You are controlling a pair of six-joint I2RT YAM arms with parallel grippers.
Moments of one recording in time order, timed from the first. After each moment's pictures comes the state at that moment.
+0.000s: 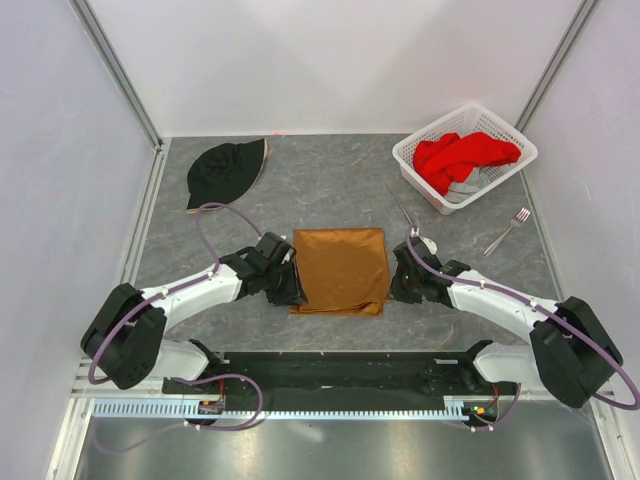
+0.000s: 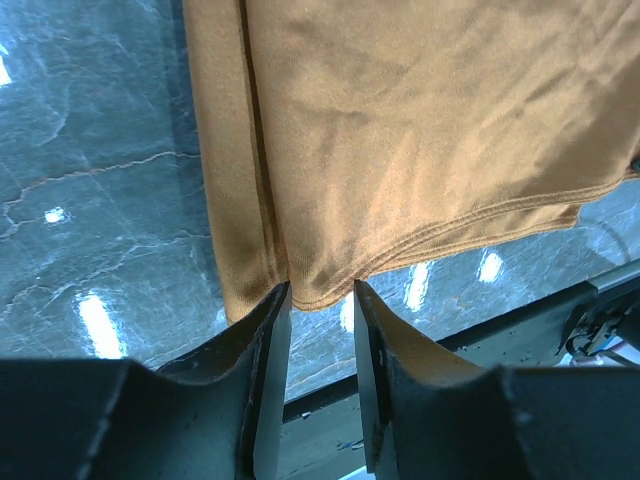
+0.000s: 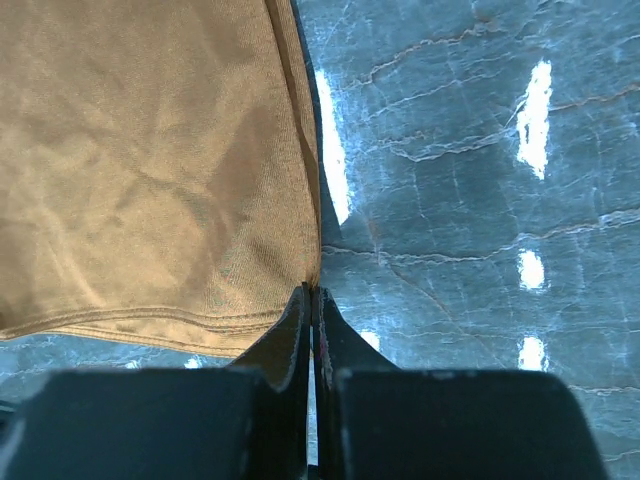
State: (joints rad) left arm -0.66 1.34 0.66 -0.39 0.17 -0.82; right arm 0.62 1.25 0.59 -0.39 0.07 0.89
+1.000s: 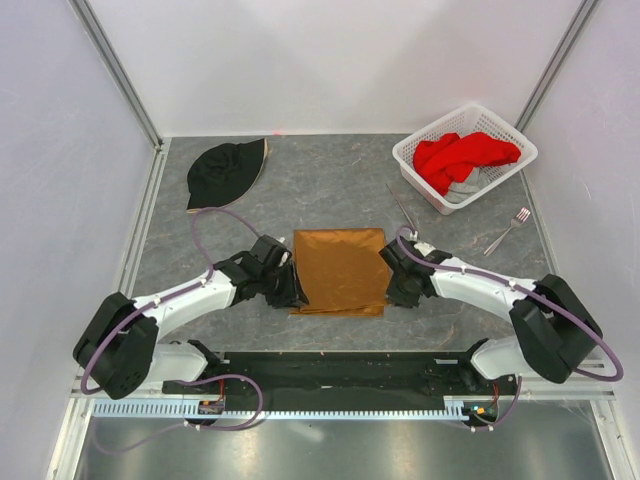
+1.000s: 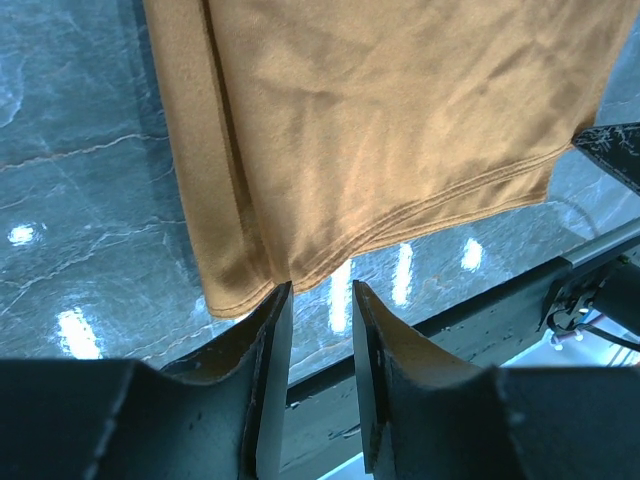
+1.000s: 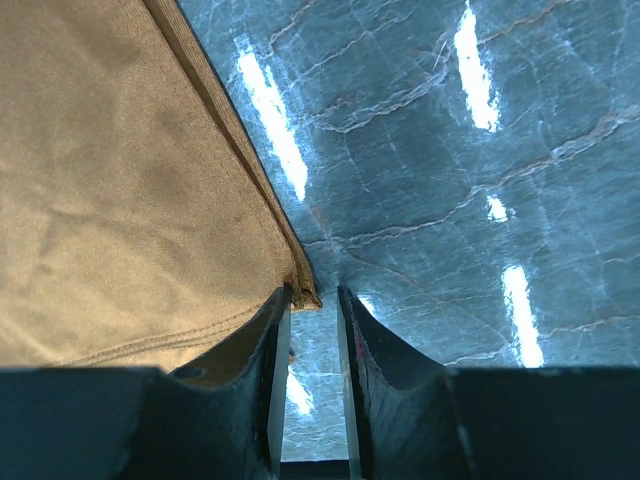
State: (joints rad) left arm -0.66 1.28 0.62 -0.34 0.22 -0.82; right arm 0.67 1.38 0.69 -0.56 0.15 1.06
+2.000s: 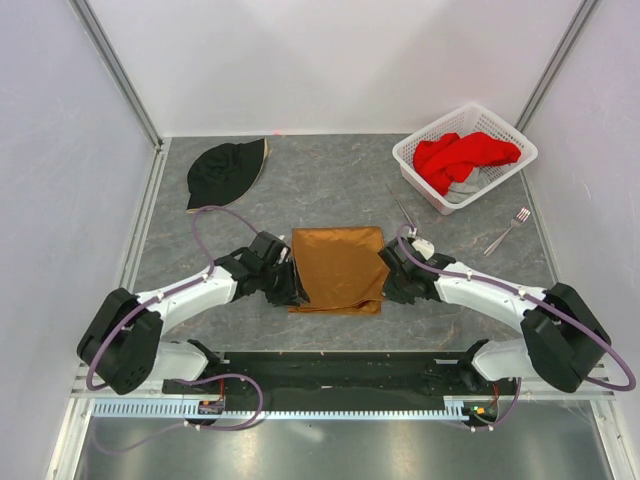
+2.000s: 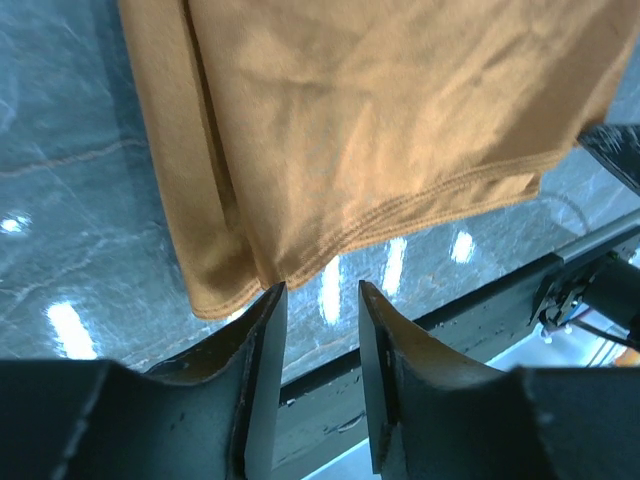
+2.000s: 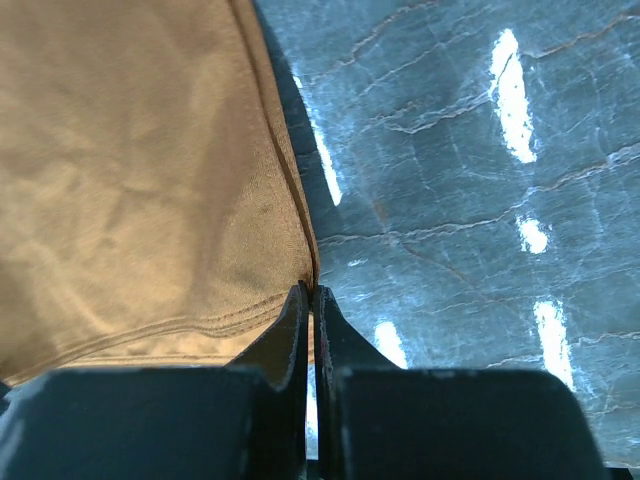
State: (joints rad) left arm -0.63 1.31 0.63 -0.35 0.26 -0.81; right arm 0.71 1.35 0.69 -0.51 0.18 1.10
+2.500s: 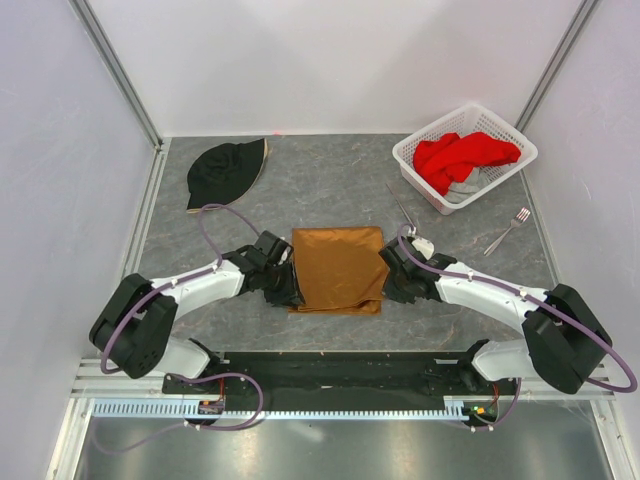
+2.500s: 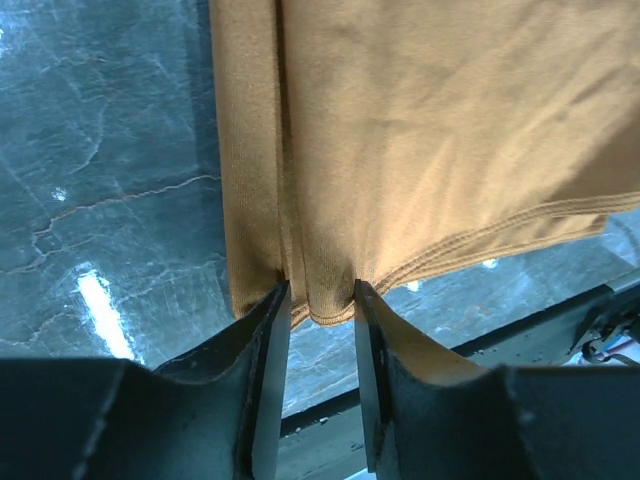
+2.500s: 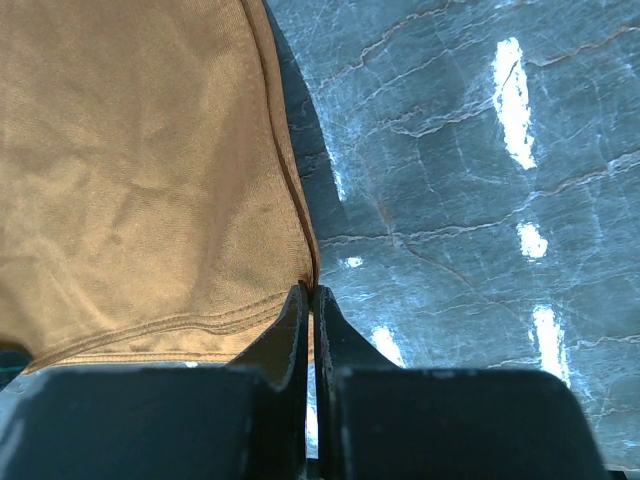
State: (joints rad) left arm -0.61 1.40 0.66 -0.37 0.22 -0.78; right arm 0.71 1.33 0.69 -0.51 0.18 1.08
